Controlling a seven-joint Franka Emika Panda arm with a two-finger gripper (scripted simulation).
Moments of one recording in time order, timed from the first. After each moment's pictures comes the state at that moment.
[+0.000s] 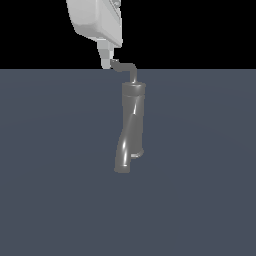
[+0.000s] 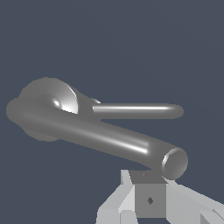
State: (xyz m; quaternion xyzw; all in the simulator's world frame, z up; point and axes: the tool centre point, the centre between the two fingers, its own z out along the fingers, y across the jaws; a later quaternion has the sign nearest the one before) arm -0.096 0.044 0.300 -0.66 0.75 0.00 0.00
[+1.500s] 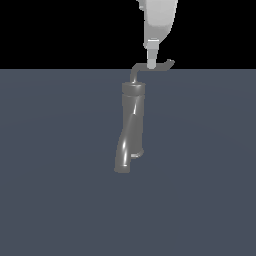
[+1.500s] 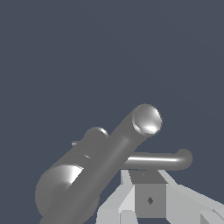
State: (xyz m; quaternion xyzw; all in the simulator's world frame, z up) arm -0.085 -0.051 0.300 -0.67 0.74 0.00 0.00
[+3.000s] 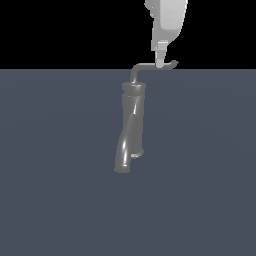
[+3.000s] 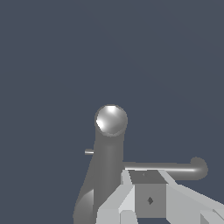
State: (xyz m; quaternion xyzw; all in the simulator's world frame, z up) arm -0.045 -0.078 0.301 -0.67 0.74 0.02 -0.01
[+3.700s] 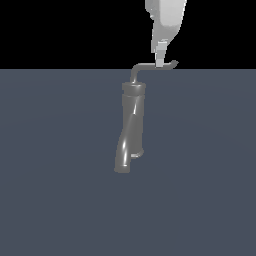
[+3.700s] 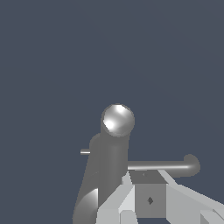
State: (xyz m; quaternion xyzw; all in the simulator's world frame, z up) arm -0.042 -0.078 0.301 -0.67 0.74 0.04 -0.03
